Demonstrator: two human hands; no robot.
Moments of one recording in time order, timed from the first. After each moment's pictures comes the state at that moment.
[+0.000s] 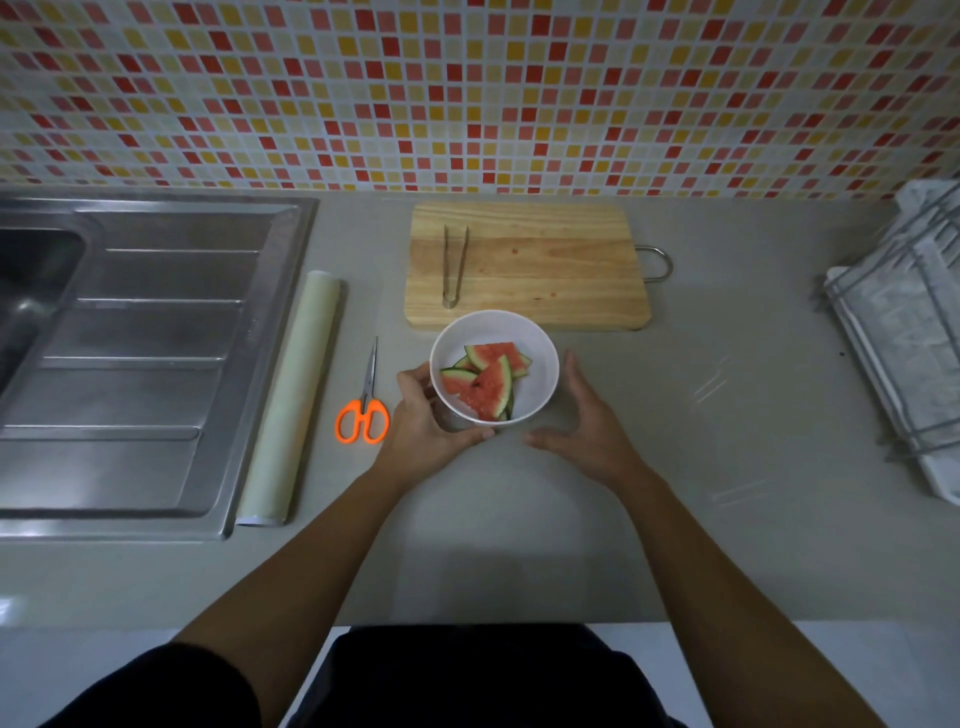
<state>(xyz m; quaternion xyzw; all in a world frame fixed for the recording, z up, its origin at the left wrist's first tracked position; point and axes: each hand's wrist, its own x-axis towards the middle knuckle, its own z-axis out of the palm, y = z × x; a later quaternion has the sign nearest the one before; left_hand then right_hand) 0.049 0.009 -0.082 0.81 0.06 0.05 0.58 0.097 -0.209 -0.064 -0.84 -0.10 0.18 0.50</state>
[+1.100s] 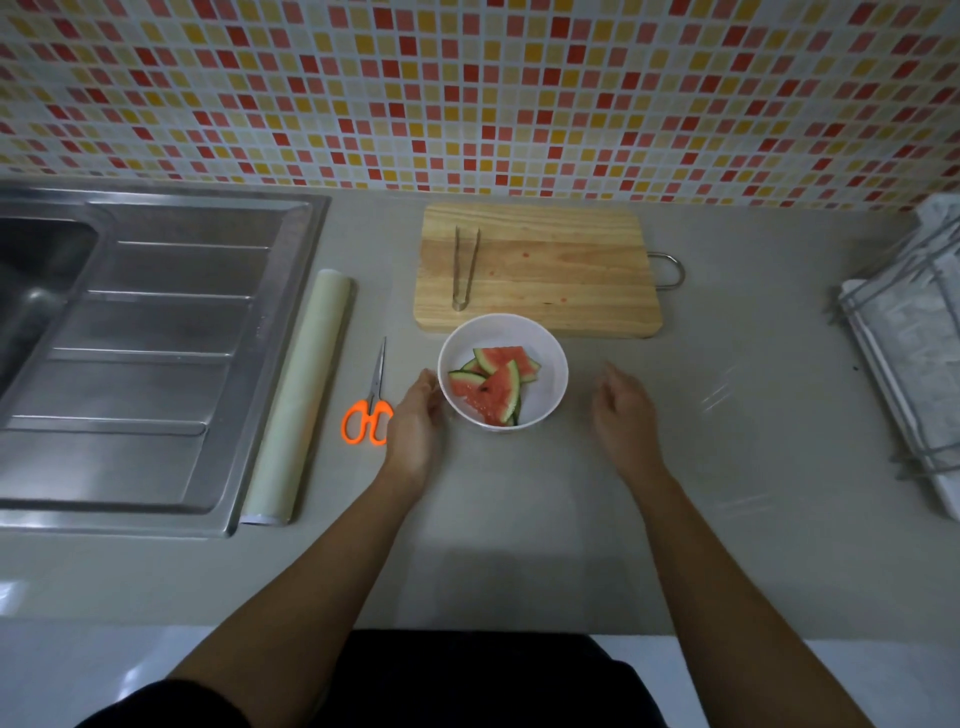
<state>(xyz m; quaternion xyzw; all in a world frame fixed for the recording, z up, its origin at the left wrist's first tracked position) 0.057 -0.001 -0.068 0.54 0.27 0.03 0.80 0.113 -0.211 -0.049 -0.91 0.04 0.06 0.42</state>
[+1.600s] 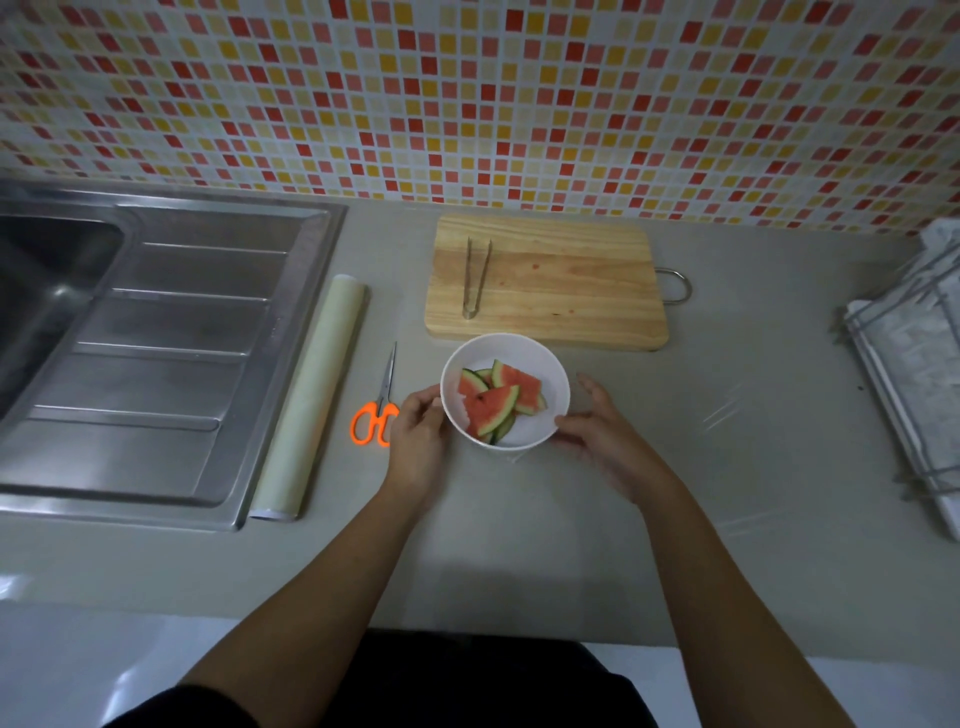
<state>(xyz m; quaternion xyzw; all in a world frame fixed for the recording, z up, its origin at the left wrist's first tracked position) 0.047 -0.002 -0.082 0.53 0.28 0.11 0.79 0.107 -0.198 -0.039 -0.69 0.09 0.31 0.65</state>
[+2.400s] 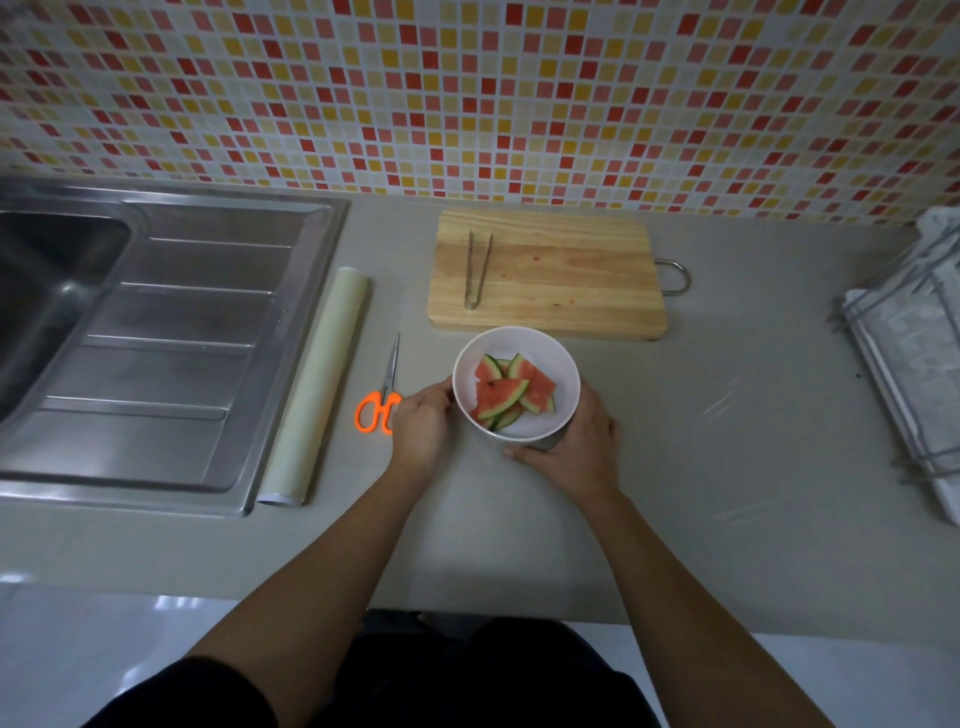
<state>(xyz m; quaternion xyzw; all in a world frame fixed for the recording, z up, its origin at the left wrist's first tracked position) 0.047 0.003 -0.066 0.64 0.32 0.04 0.70 0.071 -0.179 -0.066 -0.93 -0.04 0.04 0.37</state>
